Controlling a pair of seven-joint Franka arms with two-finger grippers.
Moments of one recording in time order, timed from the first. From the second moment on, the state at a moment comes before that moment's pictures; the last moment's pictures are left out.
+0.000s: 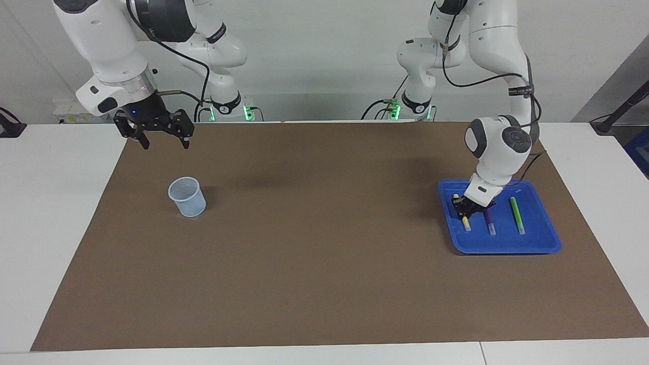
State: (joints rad) left arm -0.05 0.24 0.02 -2.12 -0.02 2.42 0.01; right arm 0.03 -0.01 0.00 -1.63 -0.01 1.61 0.04
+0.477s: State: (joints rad) left arm -0.04 0.23 0.03 -1.97 -0.26 2.20 -0.07; right arm 0.05 -0.05 0.02 -1.69 0.00 1.60 0.03
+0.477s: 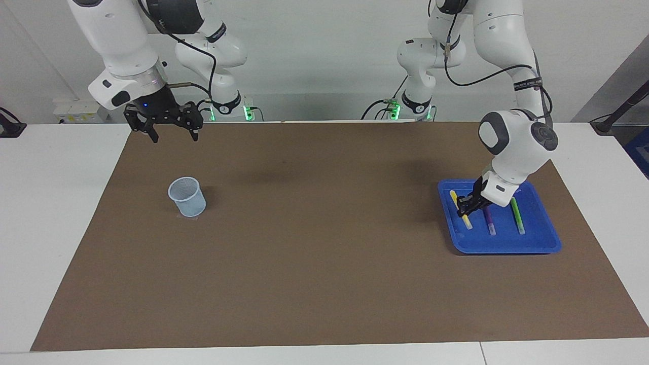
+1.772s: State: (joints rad) left arm -0.05 0.06 -0.10 -1.94 -0.53 1.94 -1.21; right arm 0.23 -0.12 0.03 -2.07 0.46 2.03 0.33
